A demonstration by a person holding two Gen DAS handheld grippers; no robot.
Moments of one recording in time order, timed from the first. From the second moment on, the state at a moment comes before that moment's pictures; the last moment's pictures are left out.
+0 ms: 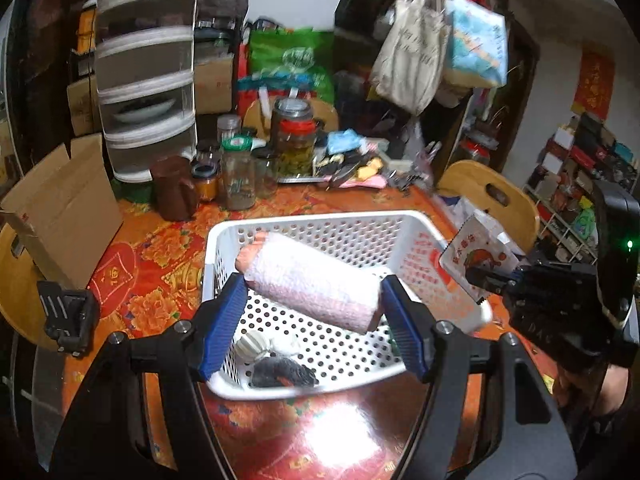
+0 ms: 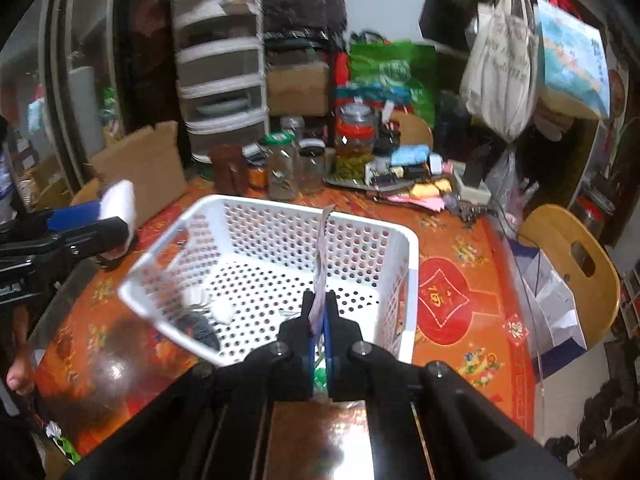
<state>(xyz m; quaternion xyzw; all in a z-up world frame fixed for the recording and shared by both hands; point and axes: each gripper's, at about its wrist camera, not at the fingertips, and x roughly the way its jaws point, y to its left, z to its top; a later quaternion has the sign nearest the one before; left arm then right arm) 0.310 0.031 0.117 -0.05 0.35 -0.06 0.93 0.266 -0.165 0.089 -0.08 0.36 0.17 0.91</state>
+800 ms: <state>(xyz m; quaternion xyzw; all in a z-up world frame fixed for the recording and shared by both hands) 0.396 0.022 0.000 -0.04 0.46 -0.04 0.88 0.342 -0.136 -0.012 -0.19 0.47 0.11 0.86</state>
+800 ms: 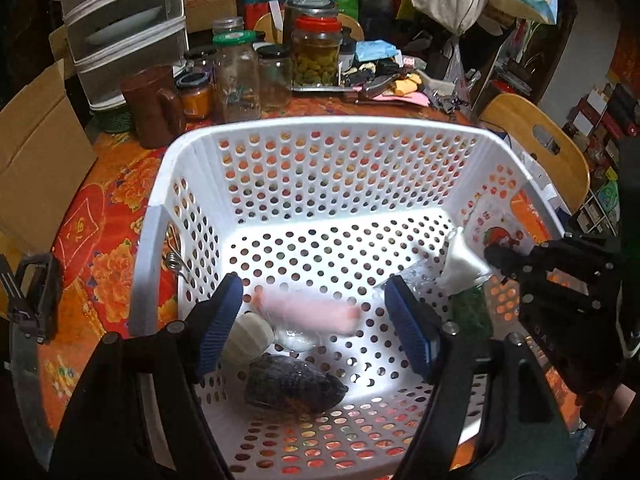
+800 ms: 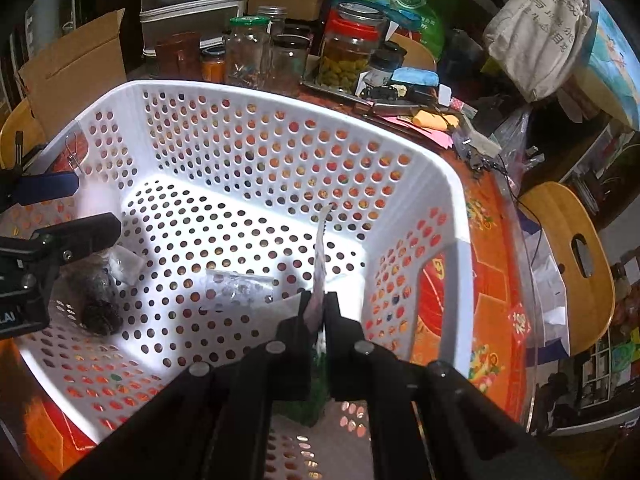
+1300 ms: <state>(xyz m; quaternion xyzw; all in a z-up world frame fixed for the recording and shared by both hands) 0.321 0.028 0.063 -0.03 0.39 -0.06 0.92 0.295 -0.174 0.043 -0.10 0.39 0.14 0.90</state>
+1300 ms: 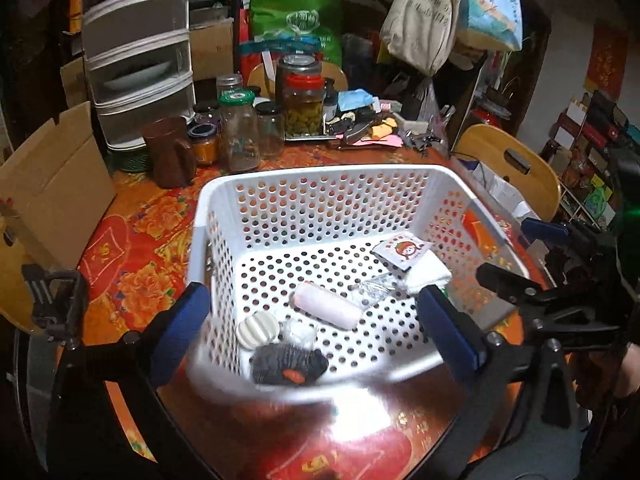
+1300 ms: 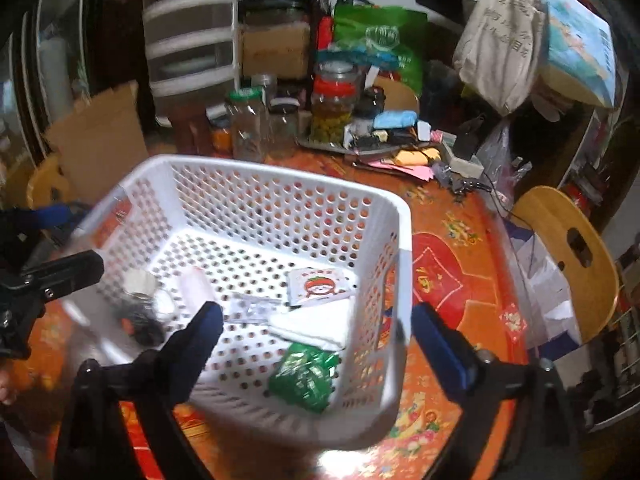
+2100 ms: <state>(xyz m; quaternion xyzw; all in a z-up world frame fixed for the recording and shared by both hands) 0.028 0.018 0.095 -0.03 0.30 -0.04 0.95 0.032 -0.202 0.087 -0.04 0.25 0.10 0.96</state>
